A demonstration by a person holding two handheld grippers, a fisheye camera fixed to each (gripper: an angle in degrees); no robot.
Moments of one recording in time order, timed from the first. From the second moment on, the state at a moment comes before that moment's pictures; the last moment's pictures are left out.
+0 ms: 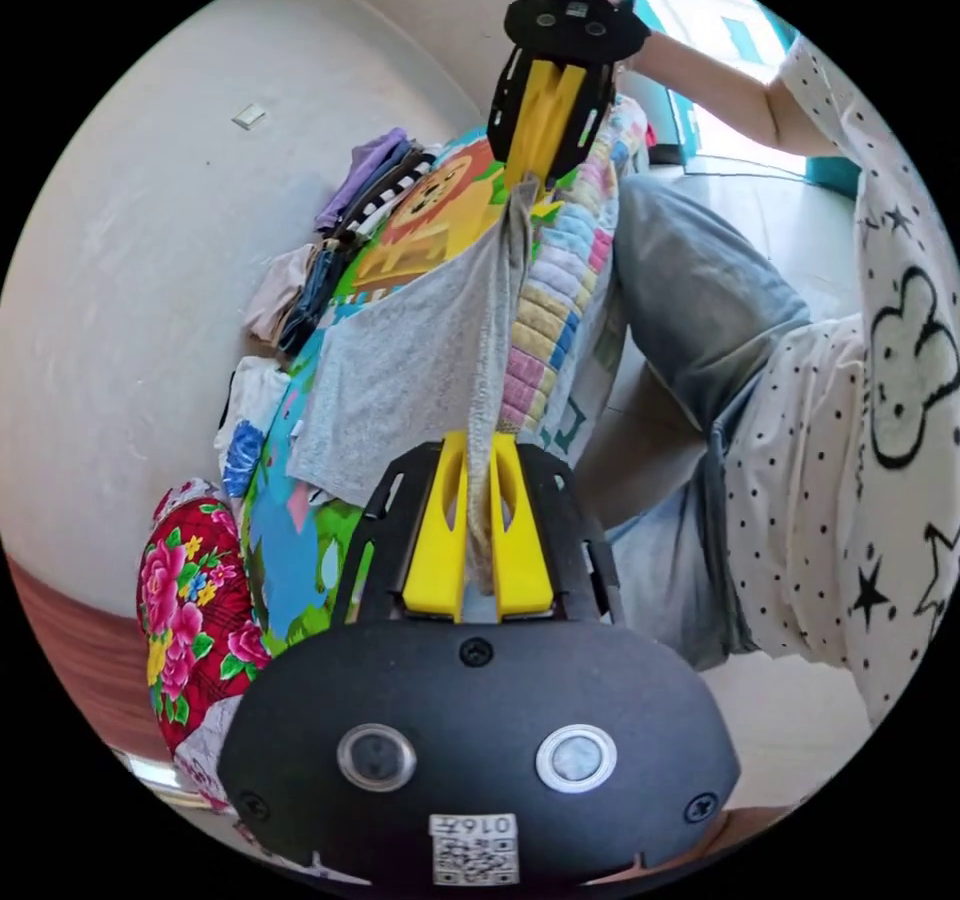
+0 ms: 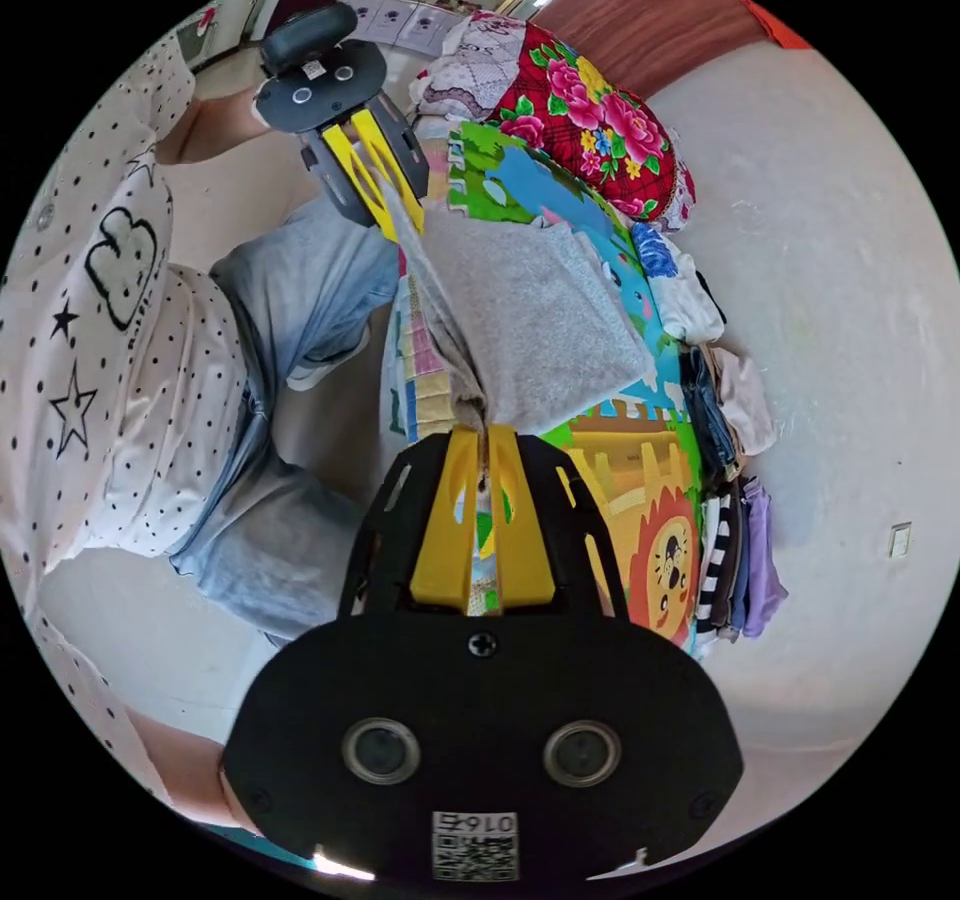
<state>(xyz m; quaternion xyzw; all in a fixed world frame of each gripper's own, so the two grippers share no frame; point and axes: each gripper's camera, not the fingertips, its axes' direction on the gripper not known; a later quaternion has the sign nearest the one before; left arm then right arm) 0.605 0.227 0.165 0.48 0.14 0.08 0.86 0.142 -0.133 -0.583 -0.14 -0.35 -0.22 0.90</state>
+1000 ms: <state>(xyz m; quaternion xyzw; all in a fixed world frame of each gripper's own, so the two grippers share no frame) 0.244 -0.055 0.332 0.22 0.48 0.11 0.84 0.235 -0.342 -0.190 -0.41 -0.47 -0.23 0.74</state>
